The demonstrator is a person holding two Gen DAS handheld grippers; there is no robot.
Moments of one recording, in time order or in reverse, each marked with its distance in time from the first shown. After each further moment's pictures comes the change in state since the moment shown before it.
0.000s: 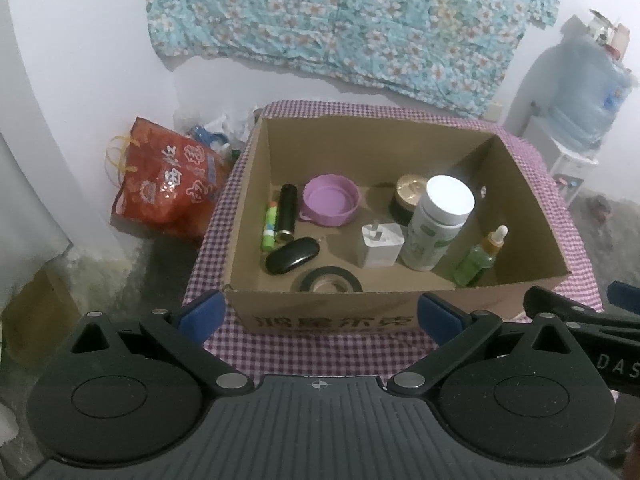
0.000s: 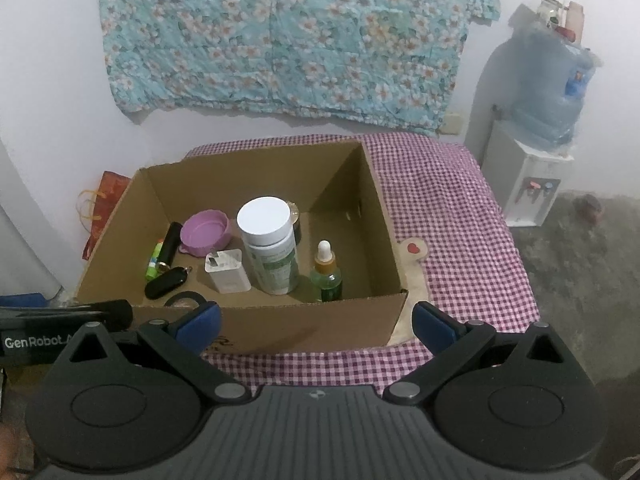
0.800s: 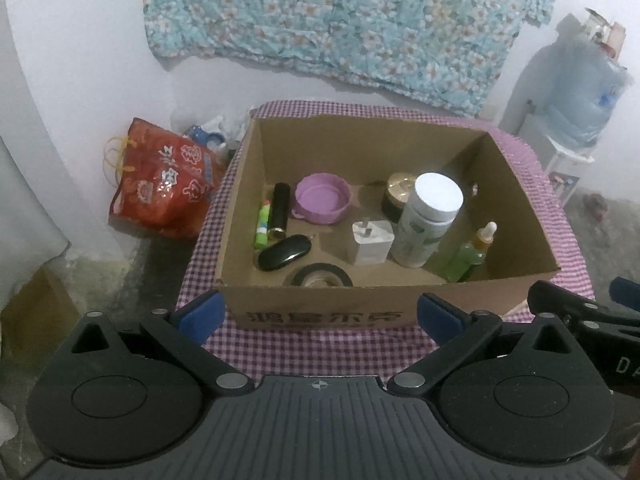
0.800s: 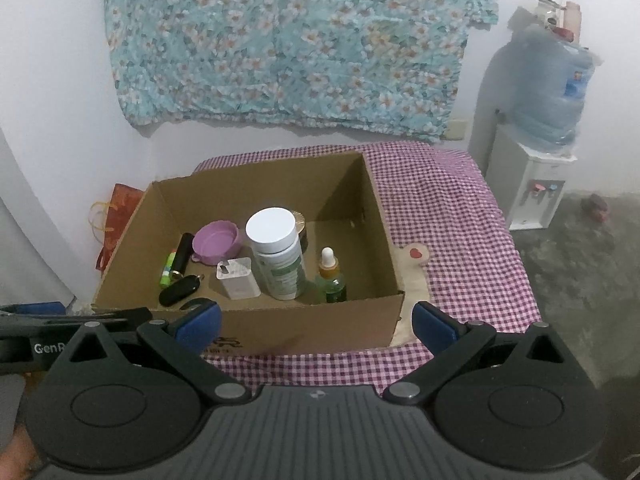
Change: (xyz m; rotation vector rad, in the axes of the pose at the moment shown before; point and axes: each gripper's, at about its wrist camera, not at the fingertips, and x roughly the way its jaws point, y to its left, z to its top) left arm -0.005 -0.007 -0.001 0.001 0.006 -0.007; right arm -0.019 -0.002 -0.002 0.022 -0.028 0.031
